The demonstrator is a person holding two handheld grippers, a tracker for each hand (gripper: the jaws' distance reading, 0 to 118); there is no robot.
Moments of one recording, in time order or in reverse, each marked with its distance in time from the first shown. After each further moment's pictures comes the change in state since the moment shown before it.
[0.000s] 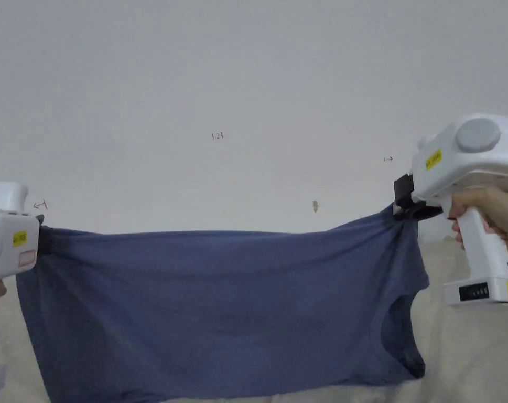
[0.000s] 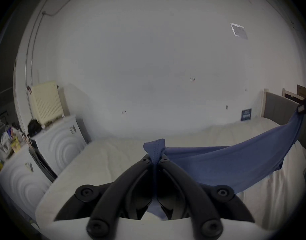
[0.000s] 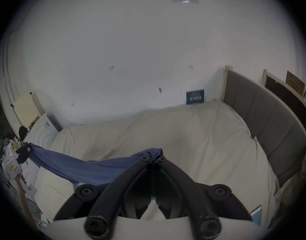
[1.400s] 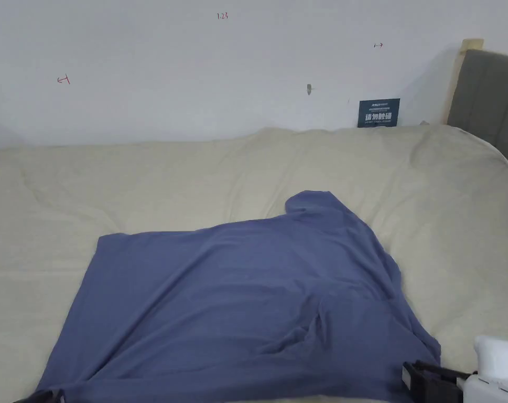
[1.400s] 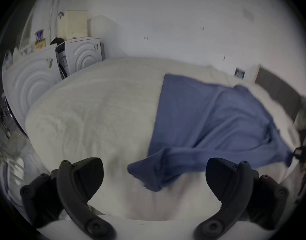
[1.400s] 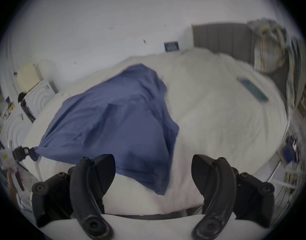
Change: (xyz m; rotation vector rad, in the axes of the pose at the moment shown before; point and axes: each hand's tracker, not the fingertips) left arm -0.049 -0.400 0.330 -0.307 -0.049 0.301; right arm 0.032 -0.507 0.233 -0.033 -0.074 0.015
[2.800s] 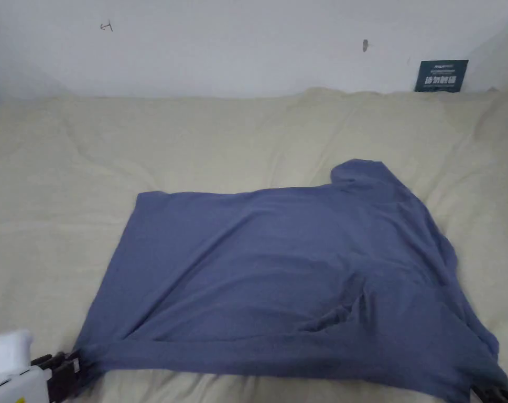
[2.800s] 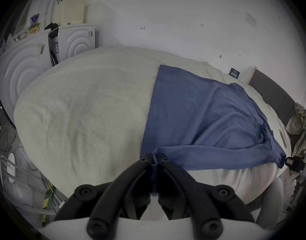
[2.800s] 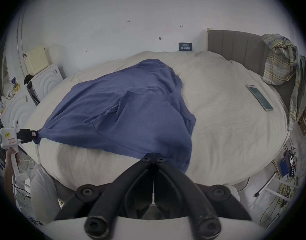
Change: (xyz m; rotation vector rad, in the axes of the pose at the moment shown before) left arm -0.008 0.000 -0.032 -0.105 -0.039 -0.006; right arm -0.017 -0.022 0.007 -0.083 0.035 0.072
